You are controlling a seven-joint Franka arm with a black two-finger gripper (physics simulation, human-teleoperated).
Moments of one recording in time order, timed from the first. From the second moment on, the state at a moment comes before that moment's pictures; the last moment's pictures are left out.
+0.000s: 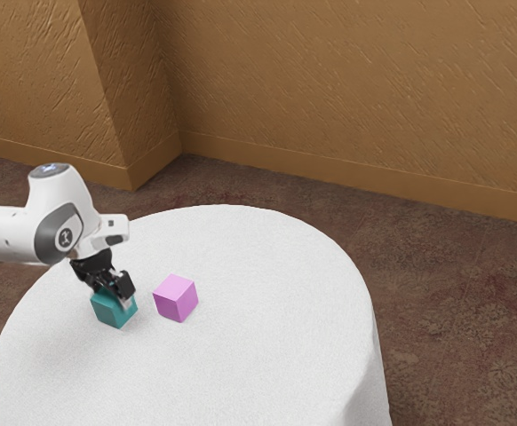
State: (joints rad) arm 0.79 0.14 -0.53 -2.40 0.05 2.57 0.28
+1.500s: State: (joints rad) arm 0.73 0.12 -0.67 -2.14 -0.01 2.19 0.21
